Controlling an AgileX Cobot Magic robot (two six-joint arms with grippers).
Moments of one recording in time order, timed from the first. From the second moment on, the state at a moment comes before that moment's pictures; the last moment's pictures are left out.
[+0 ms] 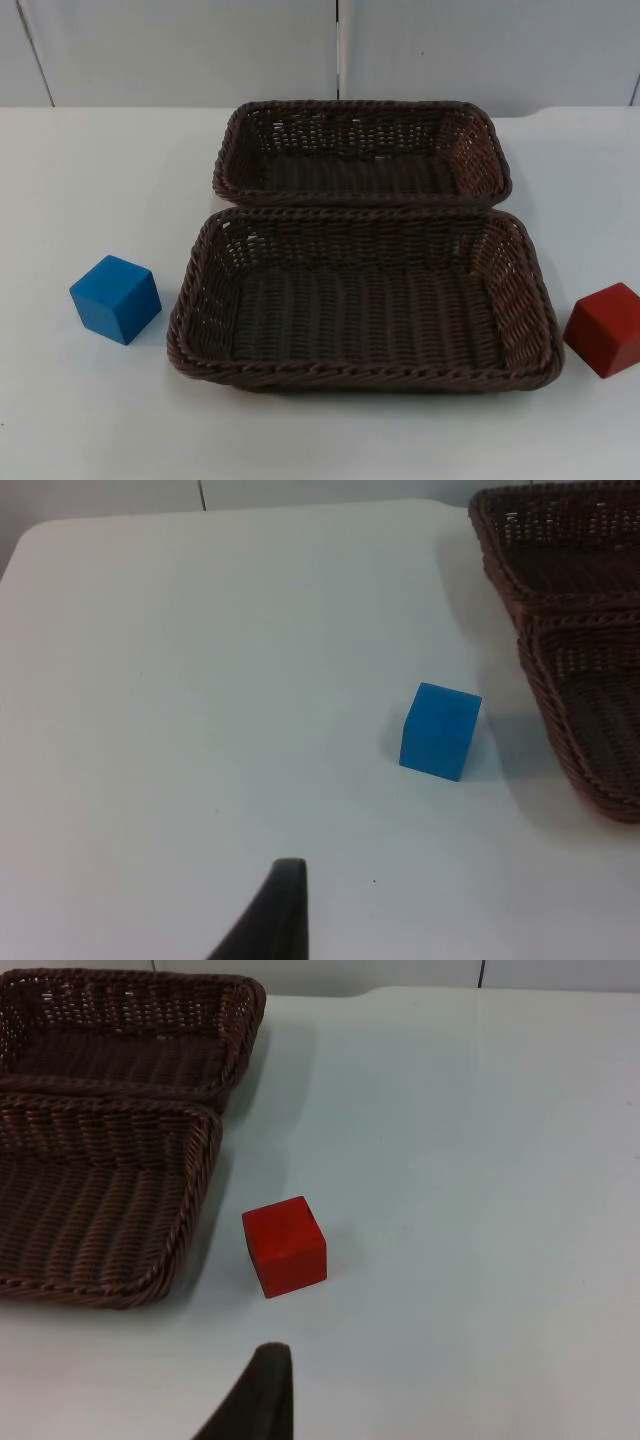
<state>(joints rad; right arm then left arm) 0.07 0.00 -0.52 0.03 1.09 -0.04 -0.05 0.00 -0.50 -0.05 1.07 0.02</state>
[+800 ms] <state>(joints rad) 0.07 0.00 -0.52 0.03 1.09 -0.04 -0.05 0.00 -0.50 -0.05 1.07 0.02</state>
